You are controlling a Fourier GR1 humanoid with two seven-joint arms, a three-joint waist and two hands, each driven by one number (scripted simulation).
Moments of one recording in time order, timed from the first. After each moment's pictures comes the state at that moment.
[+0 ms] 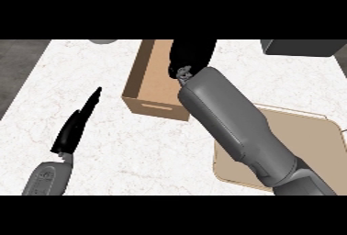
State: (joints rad) left arm -0.19 0.19 0.02 -1.30 -0.29 -0.07 -0.06; right arm -1.15 -0.01 0.38 -0.89 0.99 0.07 1.09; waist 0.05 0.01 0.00
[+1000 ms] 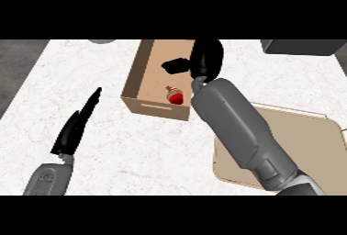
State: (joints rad) left arm -0.17 0.18 0.02 -1.32 -0.30 -0.06 -0.05; right arm -1.03 0.00 0.28 -0.82 0.61 -0.70 0.68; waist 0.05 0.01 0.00
